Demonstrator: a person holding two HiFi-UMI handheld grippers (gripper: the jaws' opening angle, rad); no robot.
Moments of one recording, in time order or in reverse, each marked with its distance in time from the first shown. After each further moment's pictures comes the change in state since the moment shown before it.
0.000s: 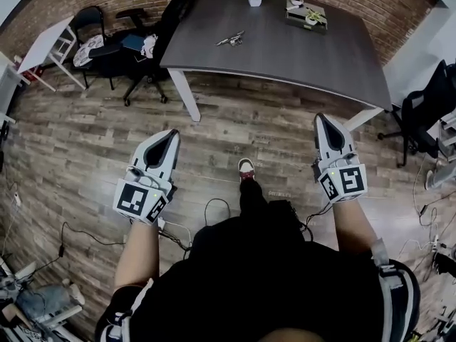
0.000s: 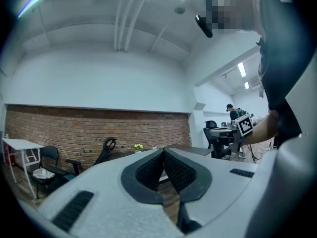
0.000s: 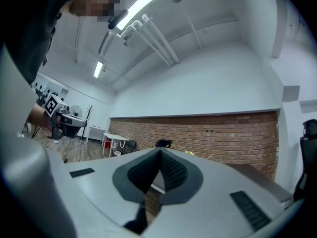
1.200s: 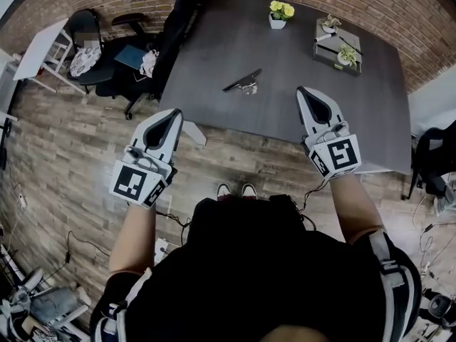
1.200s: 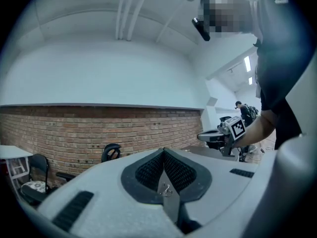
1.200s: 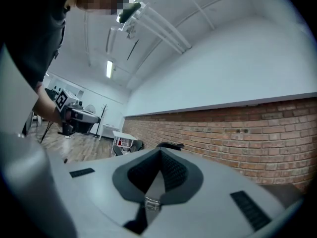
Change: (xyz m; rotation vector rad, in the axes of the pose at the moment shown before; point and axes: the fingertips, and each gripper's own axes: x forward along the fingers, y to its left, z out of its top) left arm 0.271 0.212 0.016 0.031 -0.008 0.002; right arm 0.371 -0.088 -0.019 -0.068 -0.015 0.240
